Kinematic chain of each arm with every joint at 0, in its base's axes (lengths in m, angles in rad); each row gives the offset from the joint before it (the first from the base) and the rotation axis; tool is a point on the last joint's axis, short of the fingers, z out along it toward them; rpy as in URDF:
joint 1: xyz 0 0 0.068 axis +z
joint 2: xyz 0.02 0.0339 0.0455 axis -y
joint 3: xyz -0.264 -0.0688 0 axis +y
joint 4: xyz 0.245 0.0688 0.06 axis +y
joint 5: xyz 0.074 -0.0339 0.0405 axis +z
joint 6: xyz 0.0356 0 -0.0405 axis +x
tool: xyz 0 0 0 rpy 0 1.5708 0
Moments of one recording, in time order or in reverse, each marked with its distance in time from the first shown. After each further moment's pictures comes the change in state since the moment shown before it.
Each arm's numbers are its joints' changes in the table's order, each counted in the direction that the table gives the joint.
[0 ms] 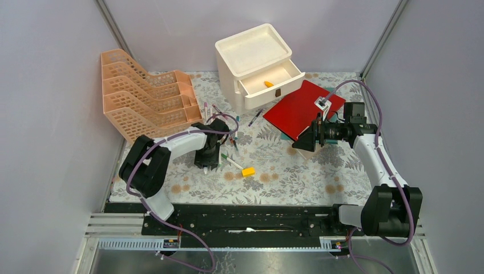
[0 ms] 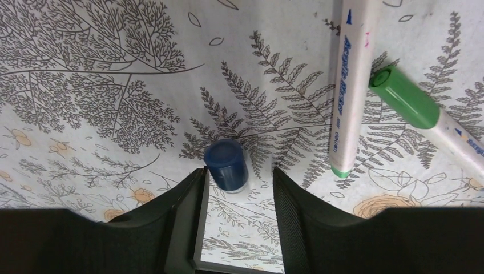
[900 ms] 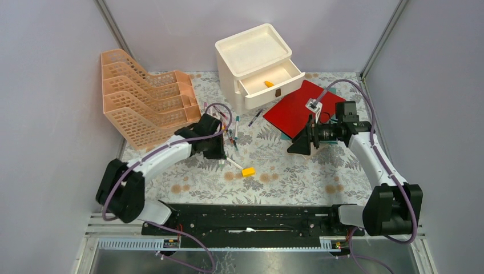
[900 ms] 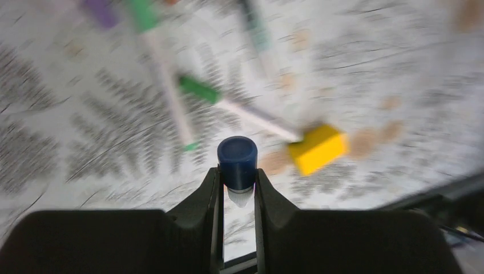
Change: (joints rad) left arm 0.000 0.236 0.073 -0.189 -0.255 -0.051; right arm 0.075 -0.012 -0.018 0.048 0.010 -0.056
